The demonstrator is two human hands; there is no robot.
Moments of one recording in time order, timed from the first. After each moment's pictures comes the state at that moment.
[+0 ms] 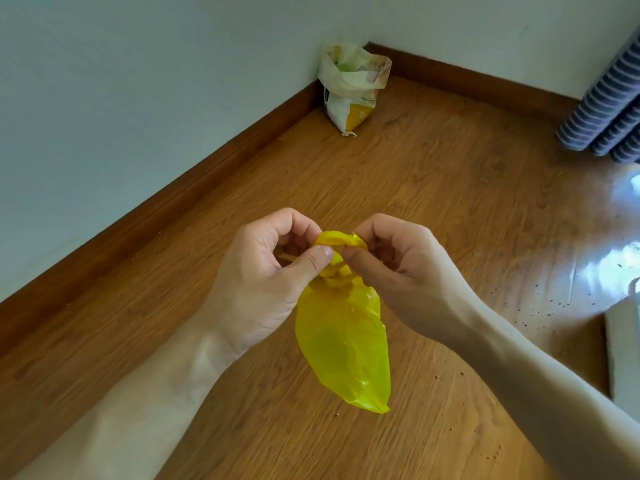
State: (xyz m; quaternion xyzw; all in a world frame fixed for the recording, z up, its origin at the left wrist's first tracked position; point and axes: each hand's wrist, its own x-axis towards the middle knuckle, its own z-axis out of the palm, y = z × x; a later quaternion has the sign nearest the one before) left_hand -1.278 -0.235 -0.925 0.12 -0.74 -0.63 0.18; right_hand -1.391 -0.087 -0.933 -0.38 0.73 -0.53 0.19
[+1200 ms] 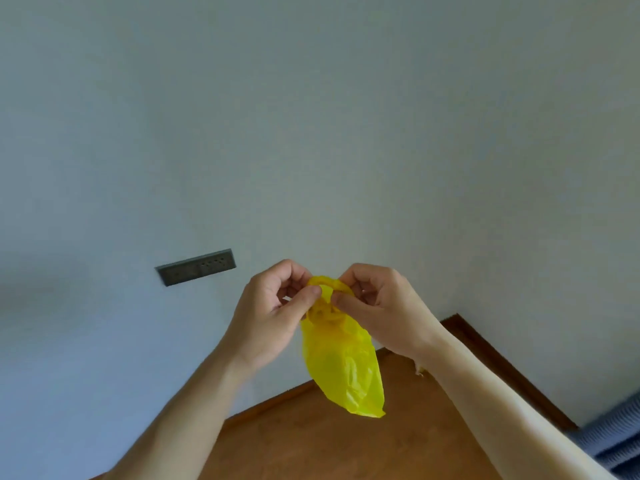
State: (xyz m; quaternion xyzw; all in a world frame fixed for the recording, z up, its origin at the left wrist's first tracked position) left_hand -1.147 -0.179 0.011 0.29 -0.74 -0.47 0.38; right_hand -1.324 -0.108 0.010 -0.60 0.60 -0.47 0.25
